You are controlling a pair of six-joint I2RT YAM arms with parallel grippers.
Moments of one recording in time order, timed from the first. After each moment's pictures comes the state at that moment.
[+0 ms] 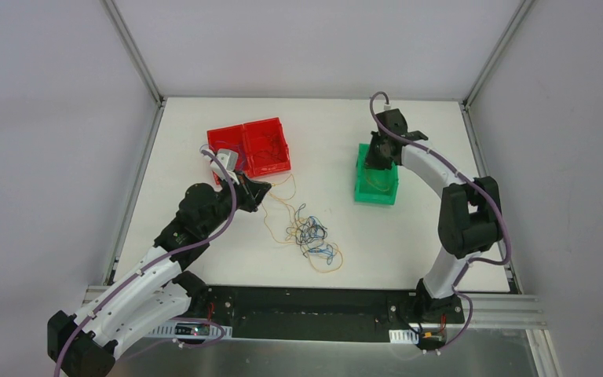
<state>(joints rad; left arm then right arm) -0.59 0.72 0.54 0.06 0.00 -0.48 0.31 1.76 1.33 -0.54 0.03 0.53</state>
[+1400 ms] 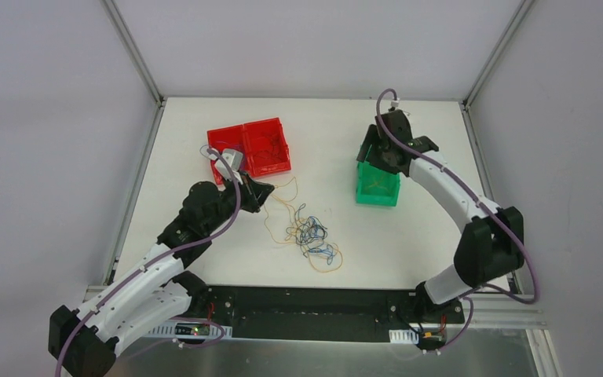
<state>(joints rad) -0.59 0.75 0.54 0.06 0.02 -0.48 0.38 1.58 1.31 -0.65 0.21 0.63</state>
